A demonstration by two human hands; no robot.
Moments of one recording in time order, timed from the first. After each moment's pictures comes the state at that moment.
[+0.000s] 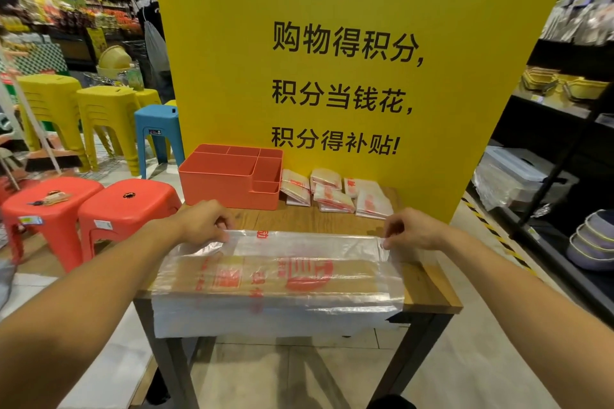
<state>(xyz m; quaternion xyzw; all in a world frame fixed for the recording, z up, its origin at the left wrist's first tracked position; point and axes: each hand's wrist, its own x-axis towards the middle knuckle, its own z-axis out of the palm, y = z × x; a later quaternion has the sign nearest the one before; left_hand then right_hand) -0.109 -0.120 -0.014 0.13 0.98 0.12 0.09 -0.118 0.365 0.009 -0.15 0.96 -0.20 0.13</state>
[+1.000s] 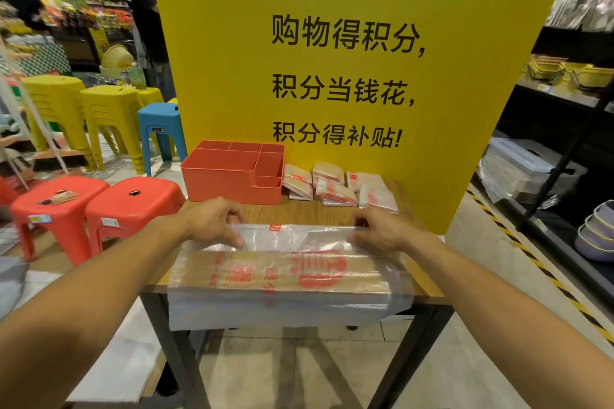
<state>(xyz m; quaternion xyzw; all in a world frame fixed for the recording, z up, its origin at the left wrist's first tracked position) -0.090 -0.098 -0.001 0.13 0.96 0.21 0.11 -0.111 0.299 -0.014 -0.21 0.96 -0.18 0.06</state>
